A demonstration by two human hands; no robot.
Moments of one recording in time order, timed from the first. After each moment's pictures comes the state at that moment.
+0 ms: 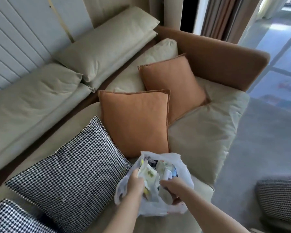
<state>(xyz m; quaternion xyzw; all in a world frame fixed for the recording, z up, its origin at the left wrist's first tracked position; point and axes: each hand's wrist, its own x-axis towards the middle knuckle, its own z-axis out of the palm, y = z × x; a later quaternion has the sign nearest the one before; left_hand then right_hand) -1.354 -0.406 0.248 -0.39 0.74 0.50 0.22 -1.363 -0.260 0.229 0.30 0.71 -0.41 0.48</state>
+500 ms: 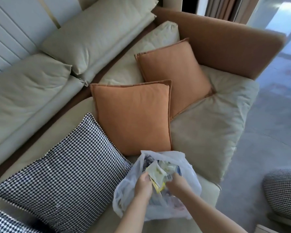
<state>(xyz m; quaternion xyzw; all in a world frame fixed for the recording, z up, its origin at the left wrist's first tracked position) -1.365 -0.392 0.202 -0.36 0.73 0.51 0.27 -1.382 -0.265 0.171 0.18 0.82 -0.32 0.43</state>
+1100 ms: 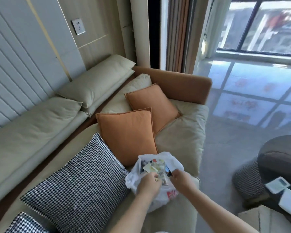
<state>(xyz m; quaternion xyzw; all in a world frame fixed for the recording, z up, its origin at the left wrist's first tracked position) -1.243 -0.406 0.355 -0.03 0.91 0.34 0.25 -1.234 -0.261 0.326 0.18 0.93 -0.27 0.19</state>
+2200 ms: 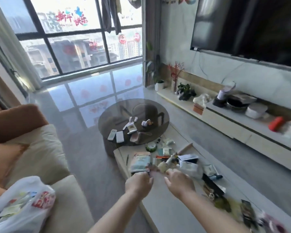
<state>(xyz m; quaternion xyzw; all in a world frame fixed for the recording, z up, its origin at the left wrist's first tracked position) -0.745 -0.203 0.396 0.56 0.80 0.06 0.20 -0.590 -0.153 0.388 0.56 0.81 -0.17 -0.03</state>
